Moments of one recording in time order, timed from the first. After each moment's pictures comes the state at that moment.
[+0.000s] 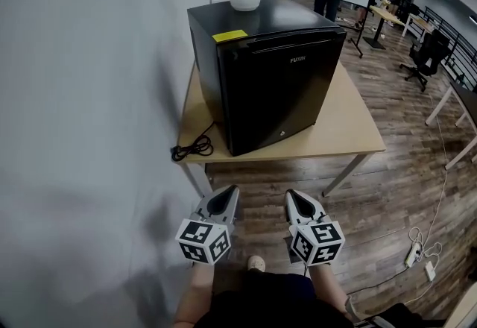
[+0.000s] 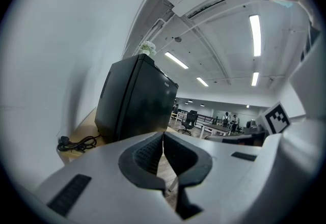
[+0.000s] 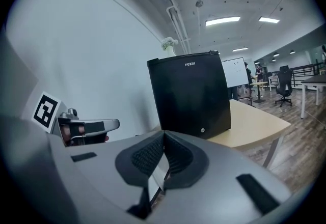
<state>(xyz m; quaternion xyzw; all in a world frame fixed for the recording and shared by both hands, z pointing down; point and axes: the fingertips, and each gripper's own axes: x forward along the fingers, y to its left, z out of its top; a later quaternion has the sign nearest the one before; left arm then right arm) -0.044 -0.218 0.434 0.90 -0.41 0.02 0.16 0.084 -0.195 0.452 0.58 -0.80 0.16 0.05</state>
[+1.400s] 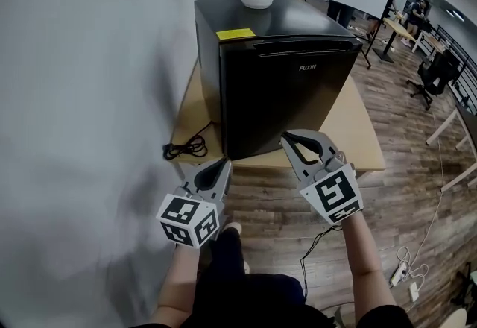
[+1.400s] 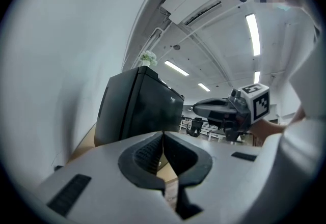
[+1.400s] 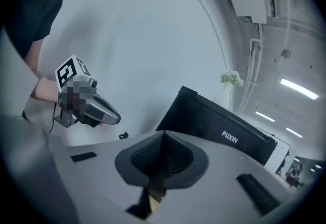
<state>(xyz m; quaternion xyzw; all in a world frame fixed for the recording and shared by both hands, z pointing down) -0.036 -0.289 0.377 0.89 -0.44 -0.02 0.11 0.066 -0.309 0.318 0.40 -0.87 -0.21 0.22</state>
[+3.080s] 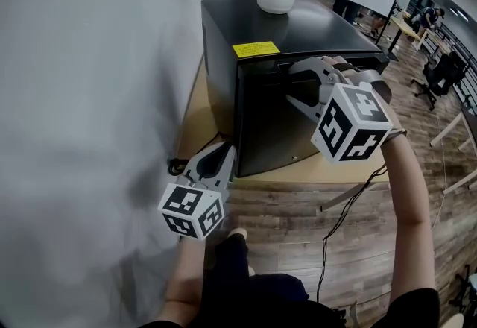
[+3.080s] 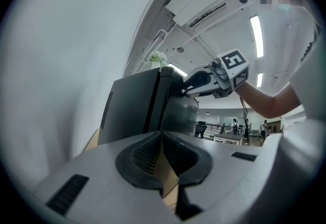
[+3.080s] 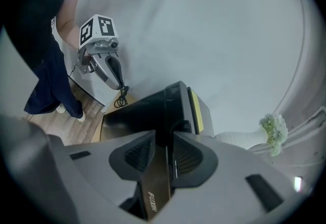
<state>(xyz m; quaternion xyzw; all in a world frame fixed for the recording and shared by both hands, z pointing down) -0.064 -0.386 0.352 0.89 -0.44 -0.03 0.10 0.024 -0.443 0.250 0.22 -0.73 -0.41 0.51</state>
